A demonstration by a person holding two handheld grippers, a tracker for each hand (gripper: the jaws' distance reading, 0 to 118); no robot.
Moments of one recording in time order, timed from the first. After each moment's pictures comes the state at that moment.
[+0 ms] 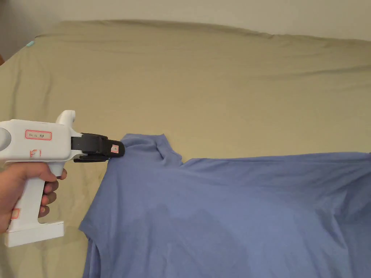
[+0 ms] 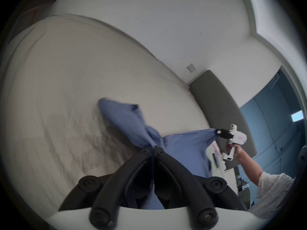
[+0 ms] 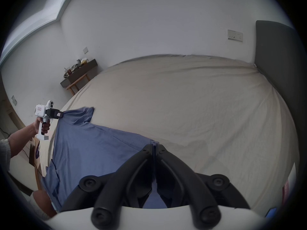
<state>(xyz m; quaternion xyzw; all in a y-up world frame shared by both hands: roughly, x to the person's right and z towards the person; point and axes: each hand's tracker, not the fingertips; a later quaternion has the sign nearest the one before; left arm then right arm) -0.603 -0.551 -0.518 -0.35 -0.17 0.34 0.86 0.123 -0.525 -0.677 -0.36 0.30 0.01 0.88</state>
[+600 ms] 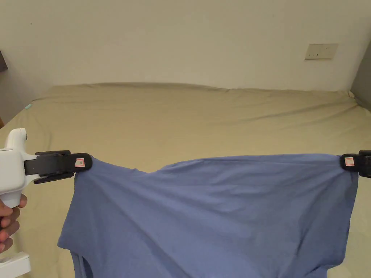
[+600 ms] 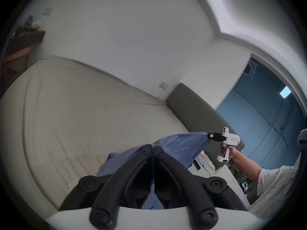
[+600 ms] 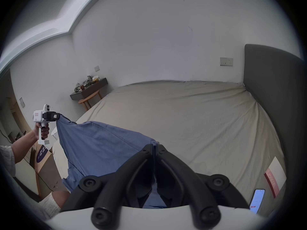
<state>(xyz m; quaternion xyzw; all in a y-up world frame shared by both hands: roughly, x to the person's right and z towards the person) -0.549 -0.373 -0.344 -0.23 -0.20 0.28 0.91 0.177 -0.371 -0.514 -0.27 0.31 -0.01 0.91</state>
